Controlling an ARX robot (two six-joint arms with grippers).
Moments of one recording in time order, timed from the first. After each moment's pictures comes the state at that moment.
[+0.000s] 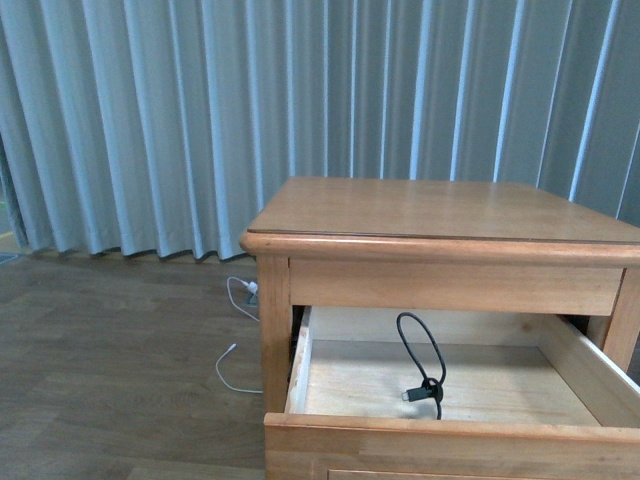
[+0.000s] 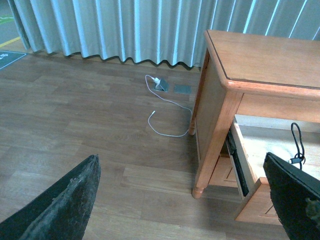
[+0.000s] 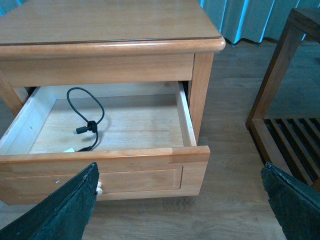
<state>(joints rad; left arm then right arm) -0.32 0.45 0.43 -0.07 -0.36 -0.09 0.15 0.46 0.35 -0.12 0.23 0.06</state>
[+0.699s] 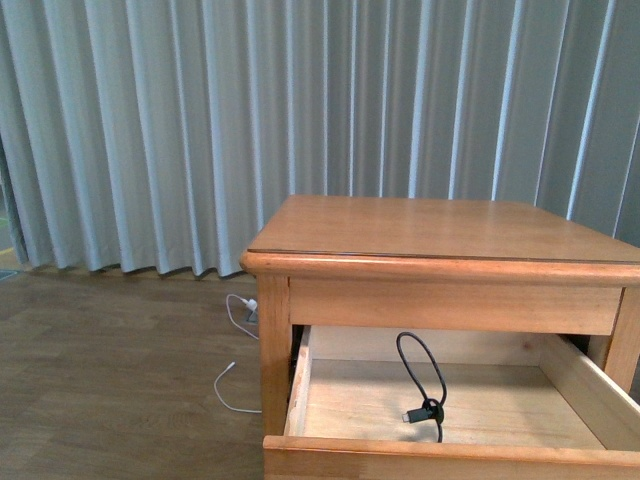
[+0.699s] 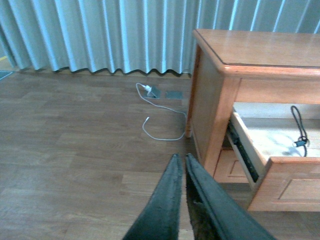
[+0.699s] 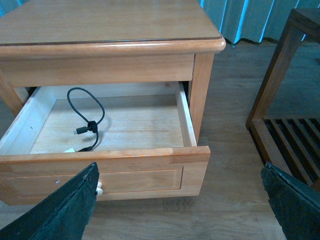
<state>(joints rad) -0.05 0.25 0.16 0.08 -0.03 -0.01 0.15 0.46 0.35 -0.12 0.23 0.06</state>
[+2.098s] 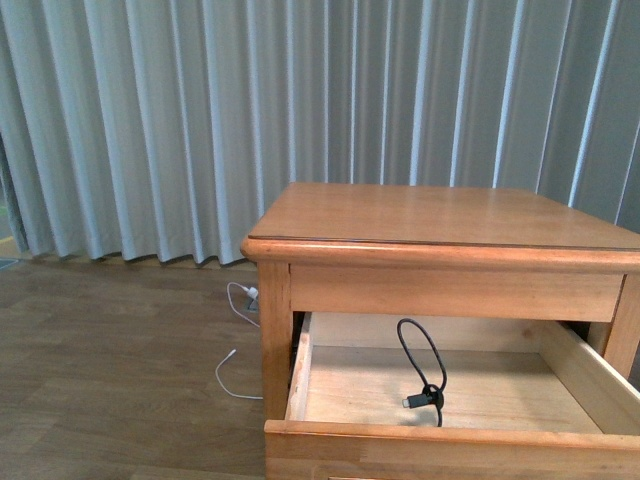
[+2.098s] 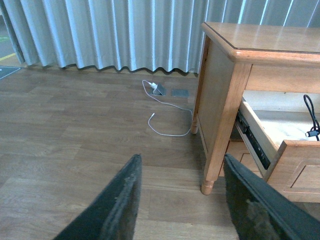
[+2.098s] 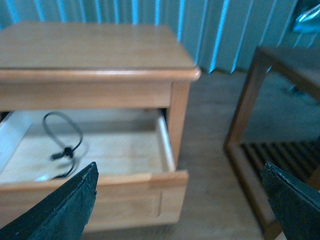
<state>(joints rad) 0.00 0.00 0.01 -0.01 0.00 -0.01 0.17 0.45 0.28 0.09 0.35 -0.03</state>
